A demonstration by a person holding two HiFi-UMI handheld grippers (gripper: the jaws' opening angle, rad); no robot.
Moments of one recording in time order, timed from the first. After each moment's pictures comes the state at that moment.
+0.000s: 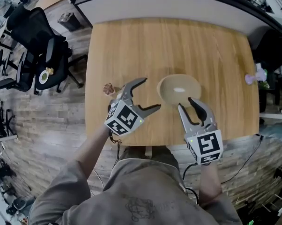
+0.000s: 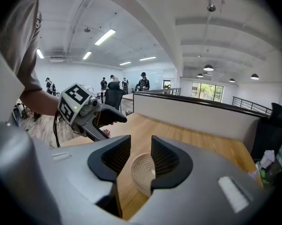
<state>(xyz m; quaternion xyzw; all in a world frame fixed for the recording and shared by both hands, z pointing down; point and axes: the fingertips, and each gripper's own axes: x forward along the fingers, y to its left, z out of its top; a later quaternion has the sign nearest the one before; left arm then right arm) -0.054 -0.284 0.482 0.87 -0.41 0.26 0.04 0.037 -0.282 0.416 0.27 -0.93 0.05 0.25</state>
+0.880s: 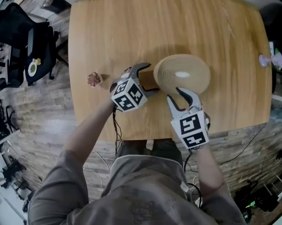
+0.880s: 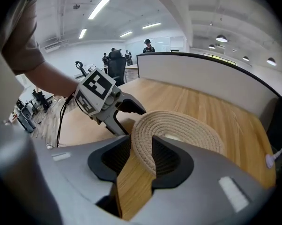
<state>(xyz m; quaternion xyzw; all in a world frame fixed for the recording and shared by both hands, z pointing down) -0.040 -0.318 0.677 0.88 -0.30 0.36 0.11 0.015 -0.284 0.593 0.20 -0.88 0.12 0.41</state>
